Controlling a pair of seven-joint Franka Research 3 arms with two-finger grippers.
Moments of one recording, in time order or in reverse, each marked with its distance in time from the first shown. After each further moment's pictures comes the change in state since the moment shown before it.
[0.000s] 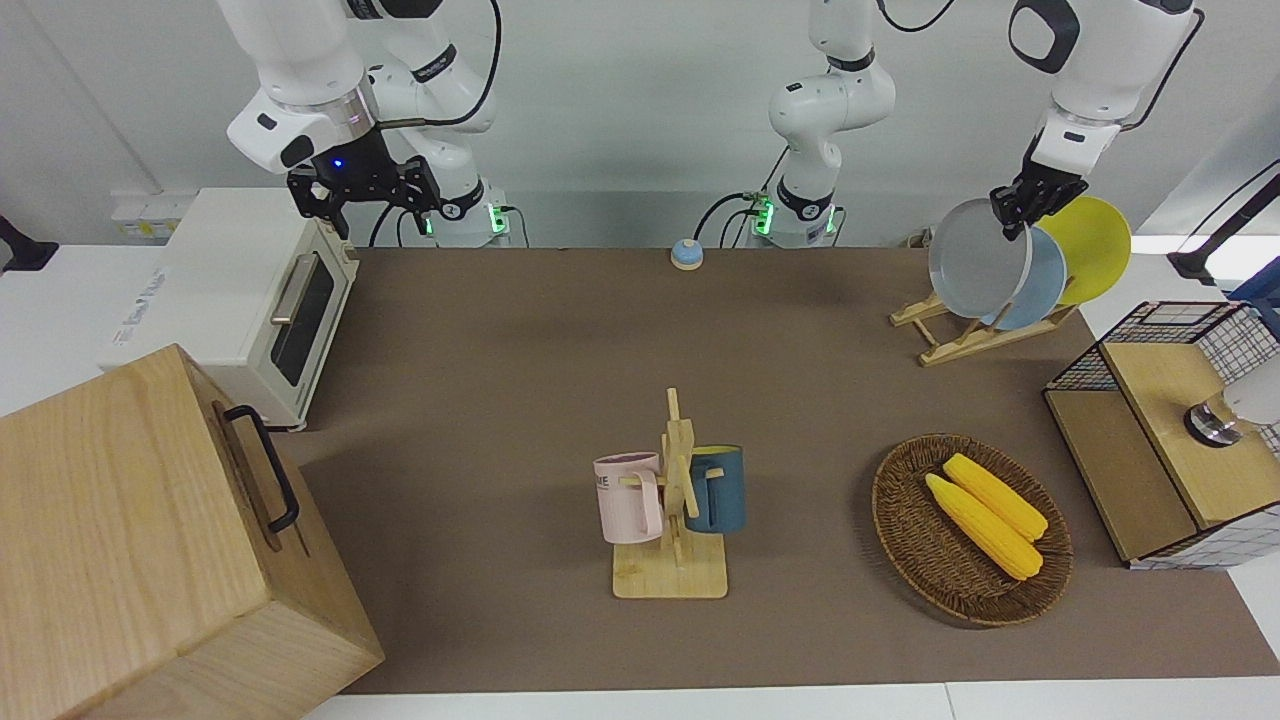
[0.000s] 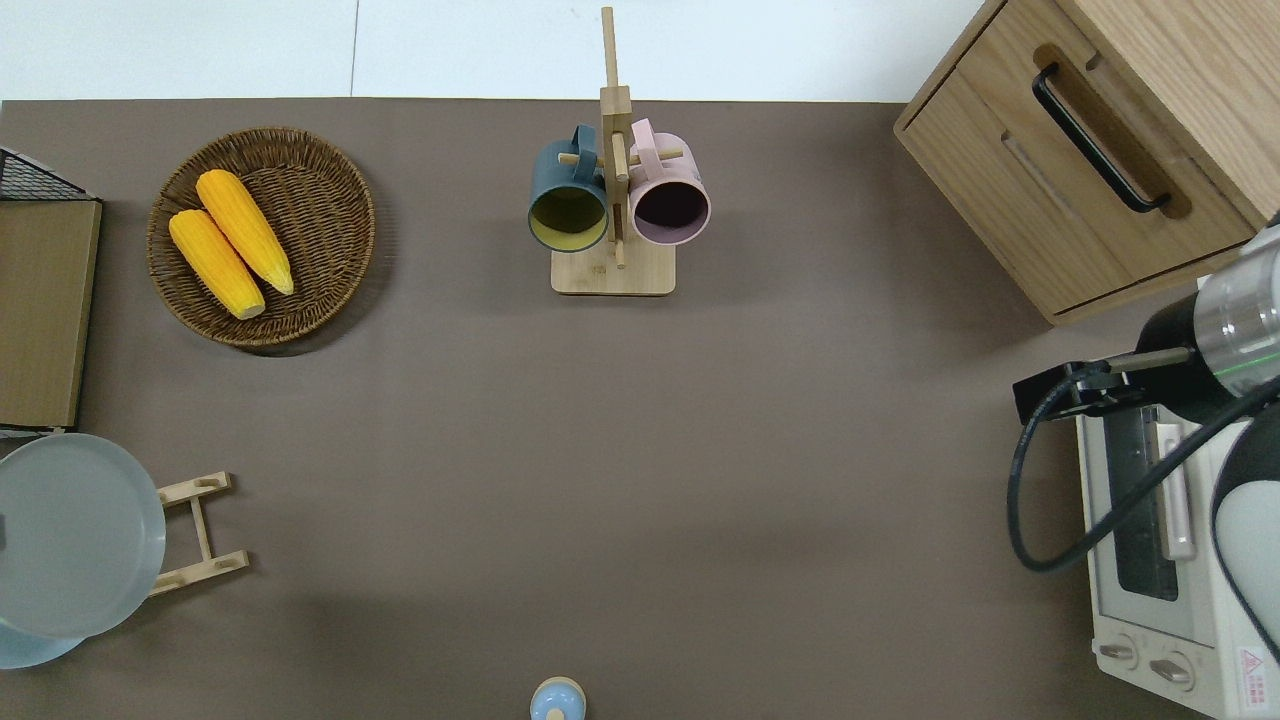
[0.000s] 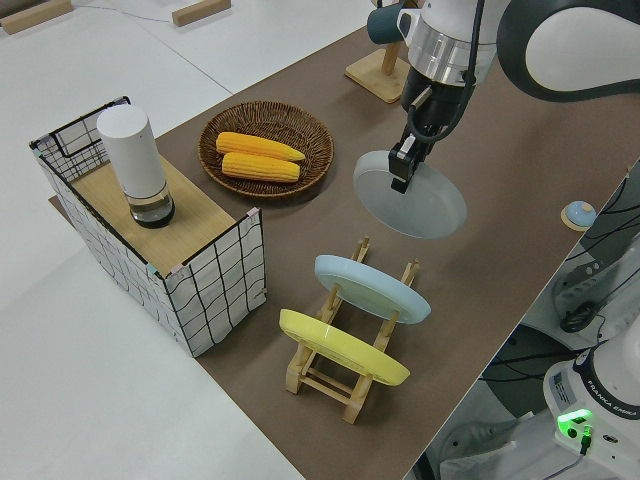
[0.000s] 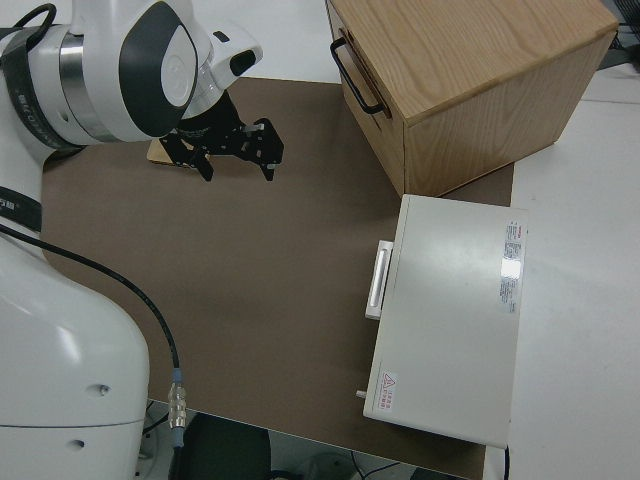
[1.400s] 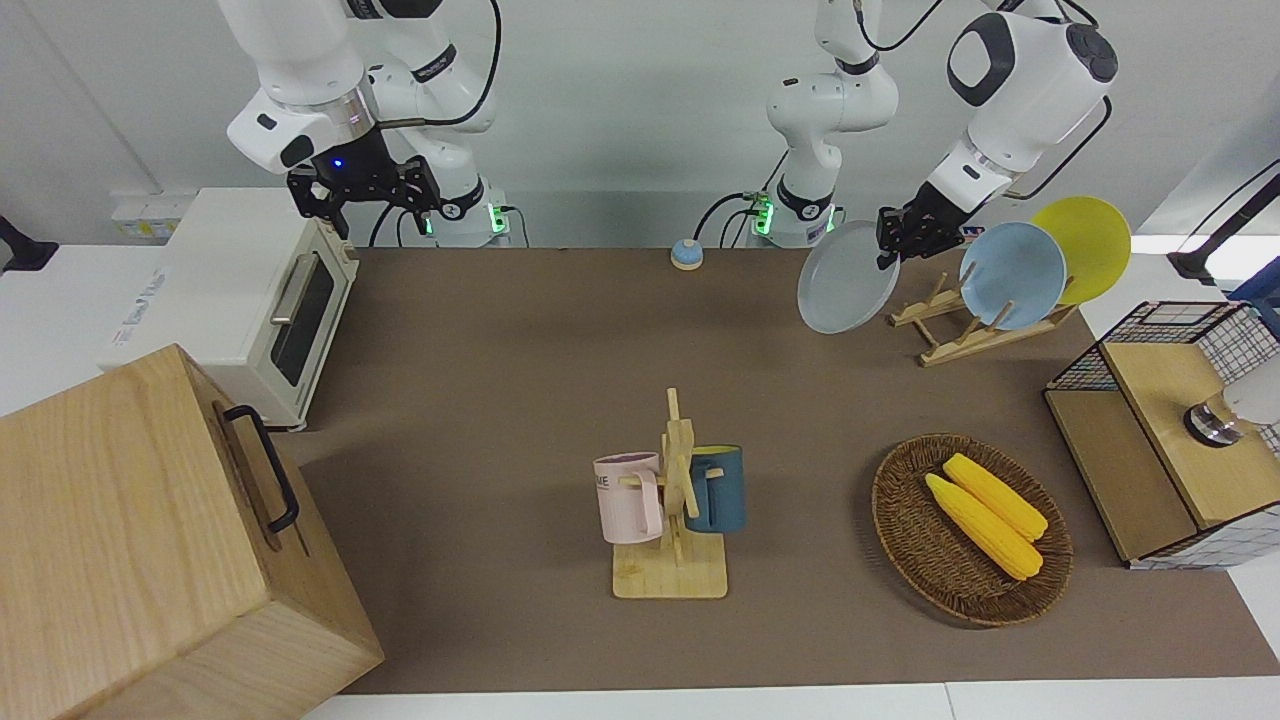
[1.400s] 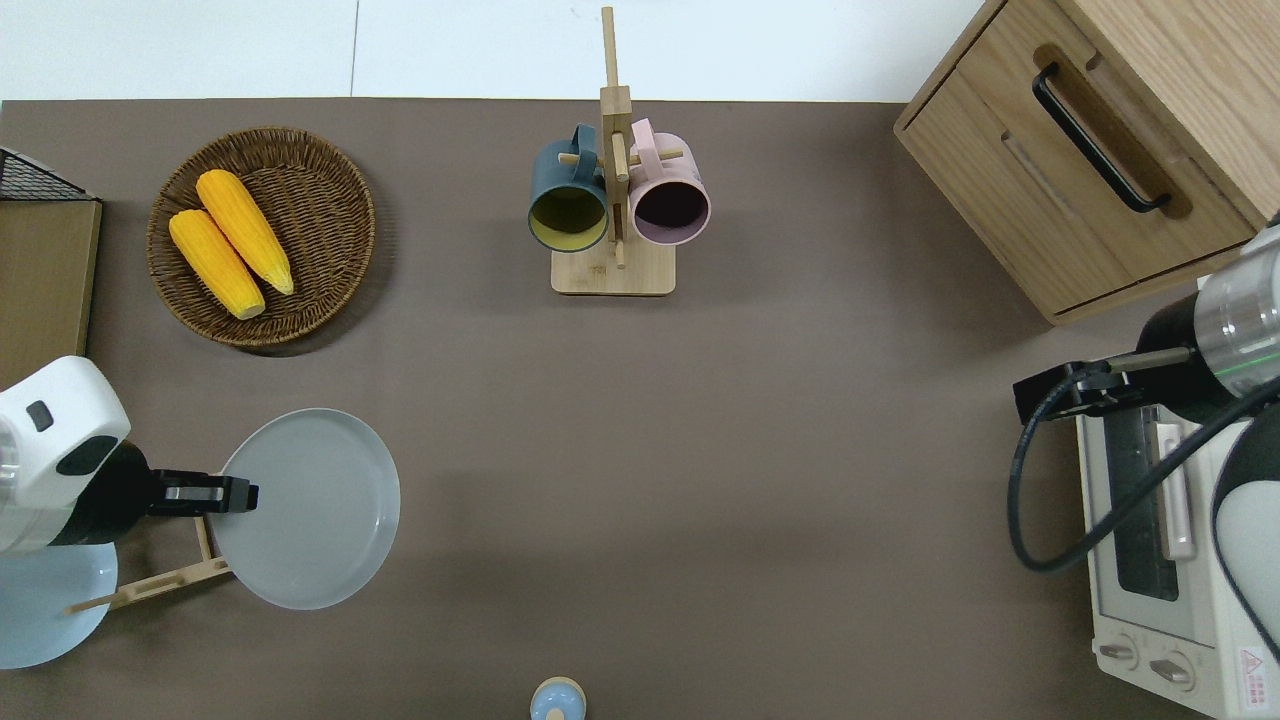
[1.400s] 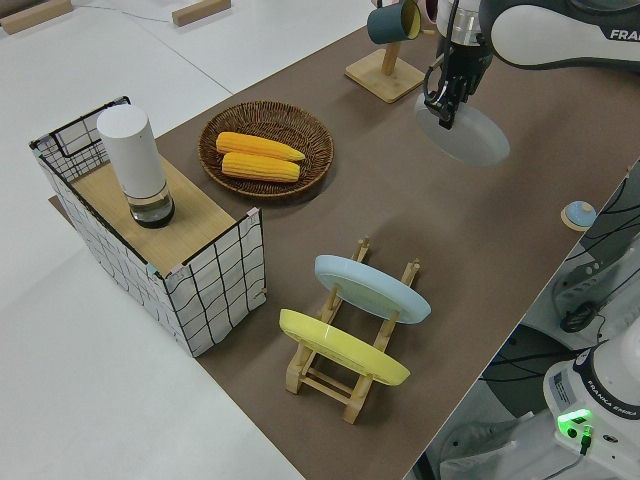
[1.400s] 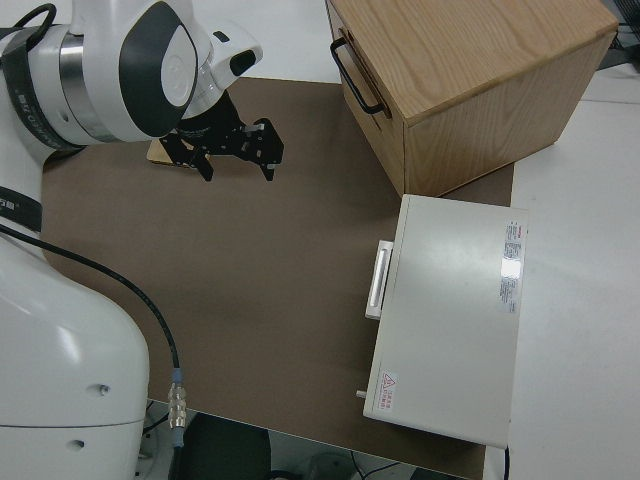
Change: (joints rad) left arm -0.190 0.082 -0.018 -0.017 -0.393 -0.018 0.080; right arm 0.000 0.000 0.000 0.000 0.000 0.000 0.000
